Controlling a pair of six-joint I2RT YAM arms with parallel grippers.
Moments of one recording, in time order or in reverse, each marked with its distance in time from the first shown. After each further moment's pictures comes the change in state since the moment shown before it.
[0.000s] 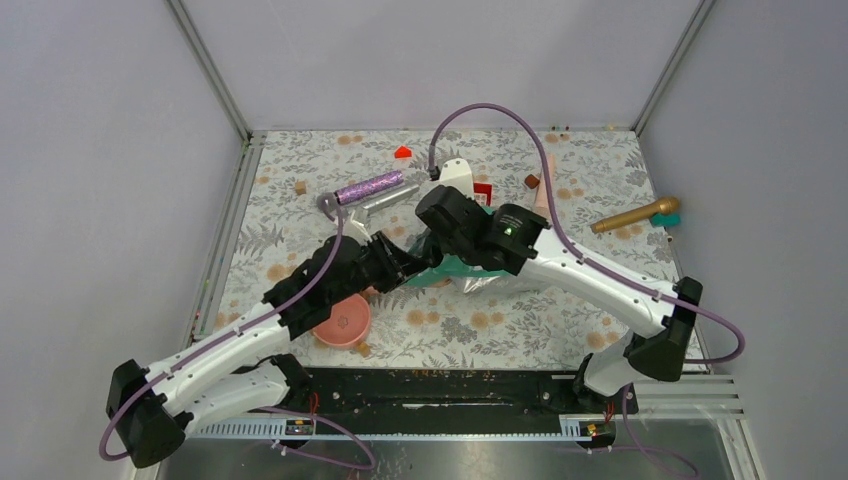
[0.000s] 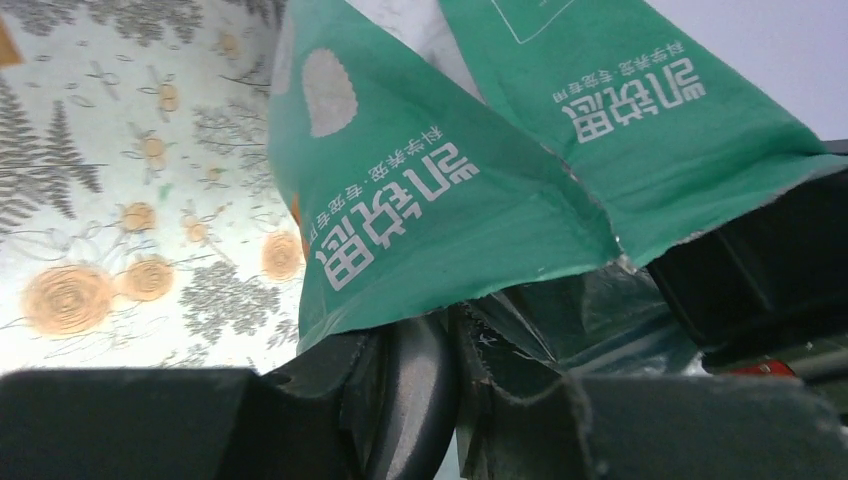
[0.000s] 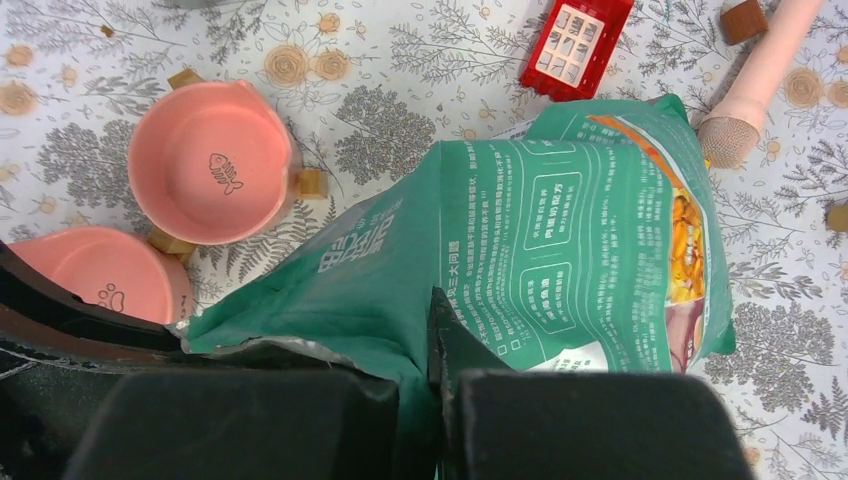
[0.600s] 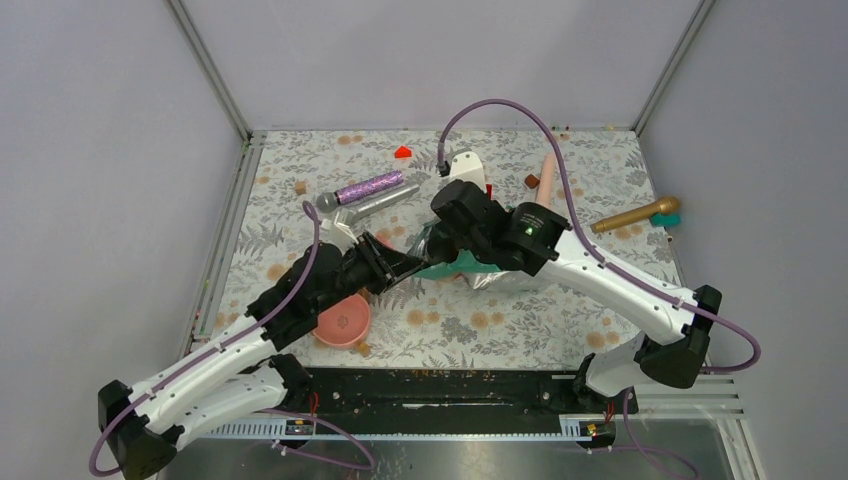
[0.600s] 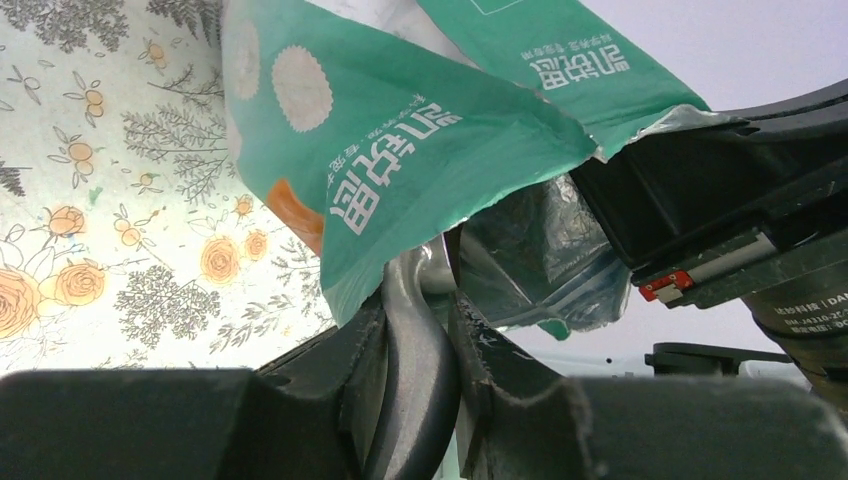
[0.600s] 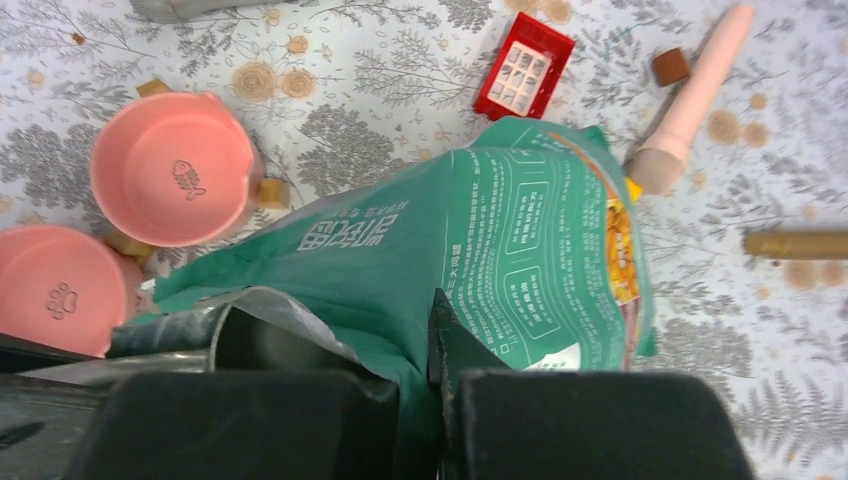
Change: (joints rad) left arm -0.005 -0.151 -0.077 0.093 -0.009 -0.076; right arm -0.013 -0.091 -0.045 0.026 0.027 -0.082
